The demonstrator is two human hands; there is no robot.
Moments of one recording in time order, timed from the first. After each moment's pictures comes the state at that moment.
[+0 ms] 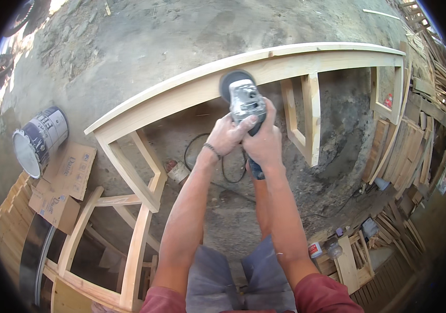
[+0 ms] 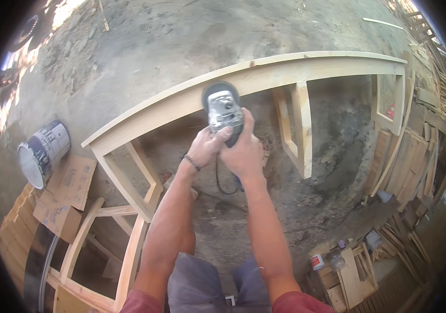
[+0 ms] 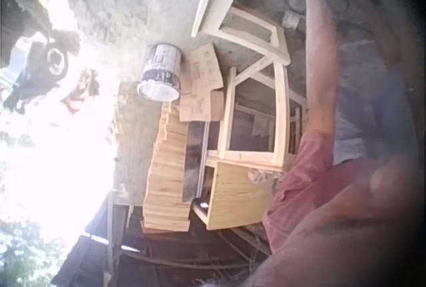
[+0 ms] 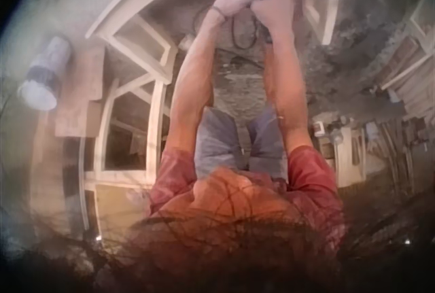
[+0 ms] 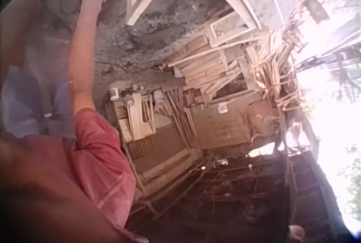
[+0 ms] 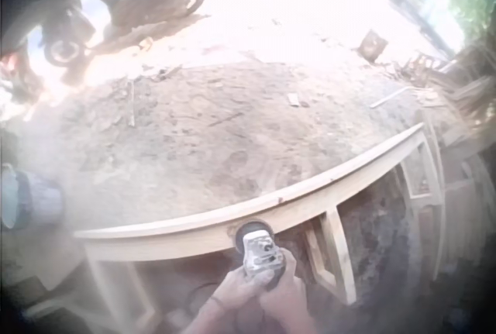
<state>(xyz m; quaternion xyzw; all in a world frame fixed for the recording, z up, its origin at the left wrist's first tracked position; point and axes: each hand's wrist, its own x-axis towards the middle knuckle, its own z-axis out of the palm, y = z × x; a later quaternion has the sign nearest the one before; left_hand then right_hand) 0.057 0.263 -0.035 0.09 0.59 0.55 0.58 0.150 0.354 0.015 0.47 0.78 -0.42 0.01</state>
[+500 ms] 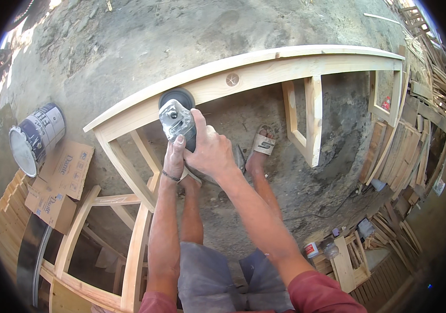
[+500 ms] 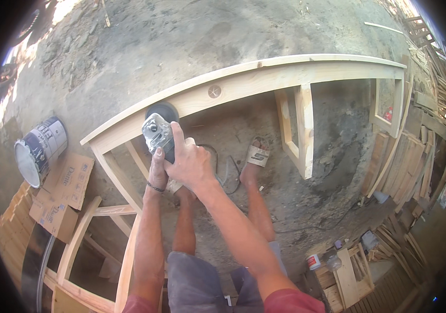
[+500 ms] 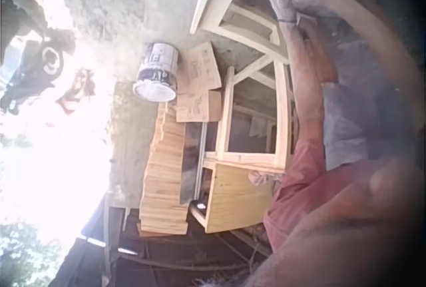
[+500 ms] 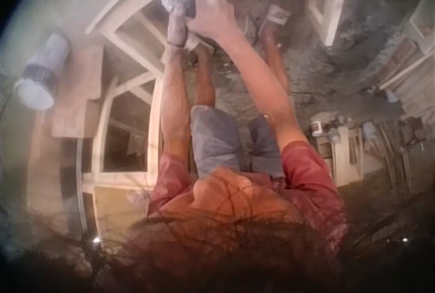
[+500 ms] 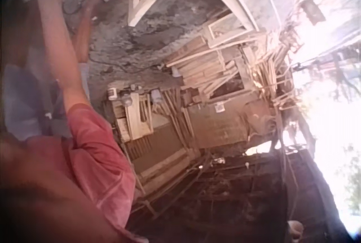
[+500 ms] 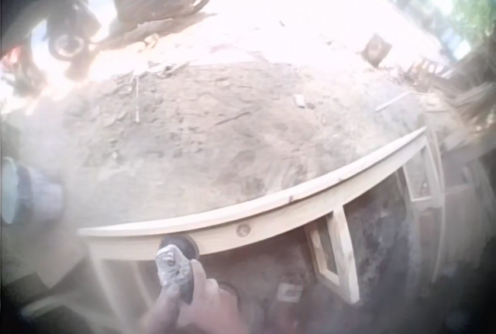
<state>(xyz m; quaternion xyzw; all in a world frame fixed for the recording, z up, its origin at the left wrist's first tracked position) 0.034 0.126 -0.044 -0.04 0.60 0.66 0.46 0.080 0.261 0.016 0.32 0.83 -0.43 0.16</state>
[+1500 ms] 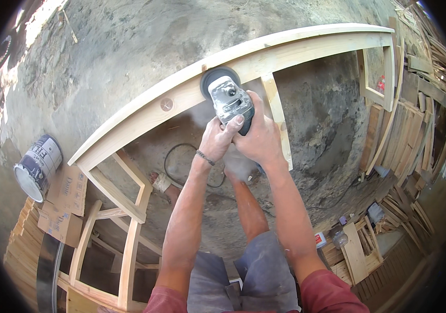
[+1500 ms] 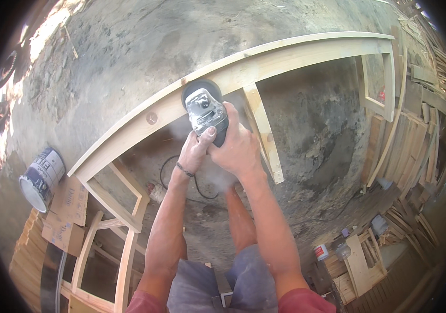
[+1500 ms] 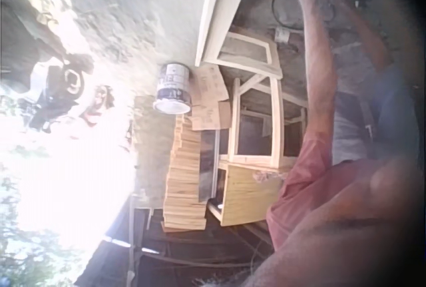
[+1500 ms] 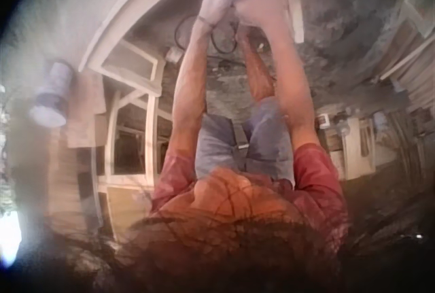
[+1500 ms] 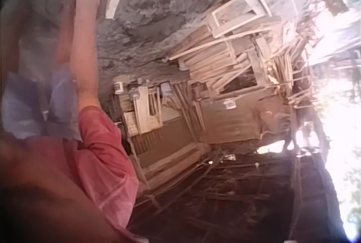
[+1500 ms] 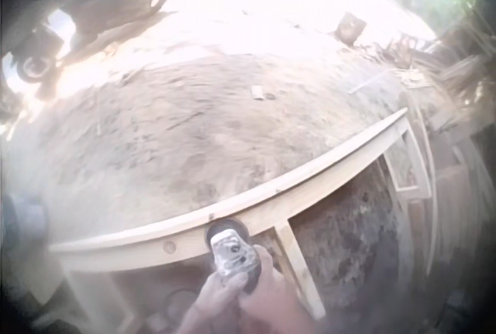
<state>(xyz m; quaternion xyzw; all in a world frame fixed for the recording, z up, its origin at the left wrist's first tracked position) 0.104 0.383 -0.033 0.06 0.57 0.59 0.57 0.192 0.489 0.023 0.43 0.80 -0.41 0.04</state>
